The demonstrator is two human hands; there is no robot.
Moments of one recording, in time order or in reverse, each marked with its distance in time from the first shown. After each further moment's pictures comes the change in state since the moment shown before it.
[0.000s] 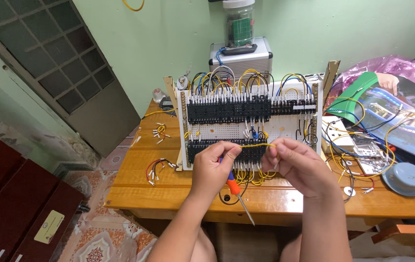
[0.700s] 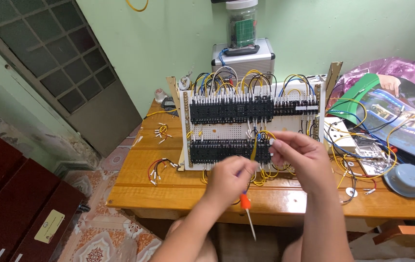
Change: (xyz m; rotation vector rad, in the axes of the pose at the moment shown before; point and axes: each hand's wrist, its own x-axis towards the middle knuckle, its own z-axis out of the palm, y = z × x) left_hand -0.020 -0.010 0.018 0.031 -0.199 -0.021; right_hand 0.004 -0.001 0.012 -0.355 0.360 -0.101
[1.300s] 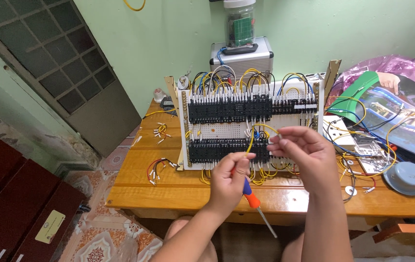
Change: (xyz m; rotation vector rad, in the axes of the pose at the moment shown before) left_hand -0.015 -0.005 0.023 -0.437 0.219 0.022; right_hand -0.009 -0.026 0.008 0.016 0.079 -0.022
